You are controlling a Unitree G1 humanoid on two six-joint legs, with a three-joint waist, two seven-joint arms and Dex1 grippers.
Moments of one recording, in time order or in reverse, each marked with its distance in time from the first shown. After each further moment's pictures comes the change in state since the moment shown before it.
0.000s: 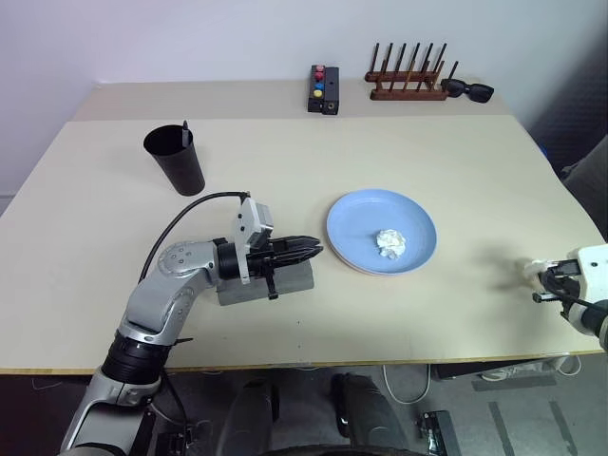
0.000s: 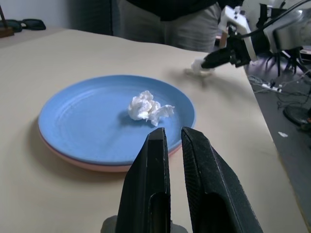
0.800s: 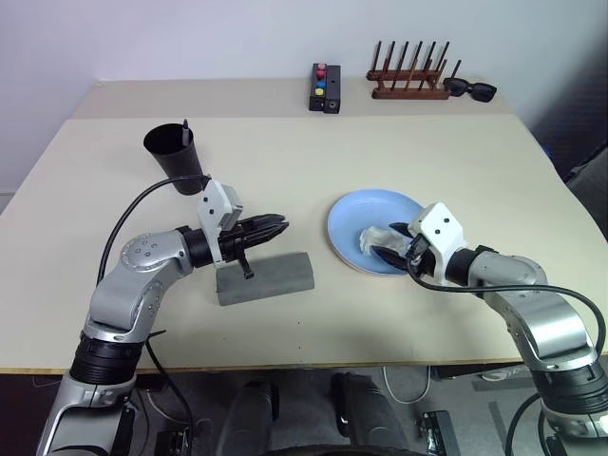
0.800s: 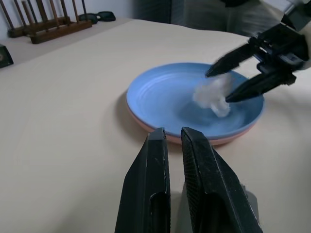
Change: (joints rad) left arm 0.010 0.092 0.117 -0.044 0.008 0.056 0.118; right arm -0.309 0.032 0.564 -0.225 0.056 -0.049 0.126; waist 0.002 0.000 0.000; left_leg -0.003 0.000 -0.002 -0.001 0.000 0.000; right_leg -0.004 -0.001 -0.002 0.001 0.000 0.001
